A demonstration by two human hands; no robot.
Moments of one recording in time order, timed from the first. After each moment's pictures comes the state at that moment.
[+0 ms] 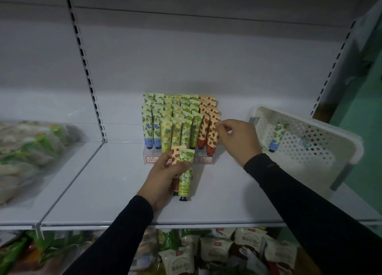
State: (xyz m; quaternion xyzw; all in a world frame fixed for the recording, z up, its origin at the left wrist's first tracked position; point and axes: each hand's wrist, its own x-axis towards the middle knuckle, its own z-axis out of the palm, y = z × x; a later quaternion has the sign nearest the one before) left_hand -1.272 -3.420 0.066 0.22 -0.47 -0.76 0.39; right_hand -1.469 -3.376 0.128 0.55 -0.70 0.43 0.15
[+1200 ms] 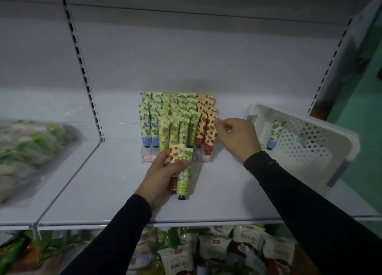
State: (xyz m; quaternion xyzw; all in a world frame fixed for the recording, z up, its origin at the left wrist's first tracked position) left_hand -1.272 -3.420 0.065 0.21 -0.48 -0.76 0.38; right_hand -1.465 -3.369 0.133 0.53 -0.72 0.43 0.11
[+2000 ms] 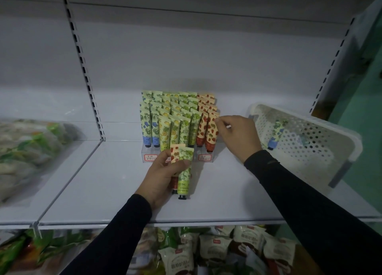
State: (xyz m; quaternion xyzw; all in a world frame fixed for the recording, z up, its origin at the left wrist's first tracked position) left_hand -1.272 -3.421 0.065 0.22 -0.47 -0.76 0.38; right_hand -1.475 -3.377 0.129 0.57 -0.69 0.42 0.16
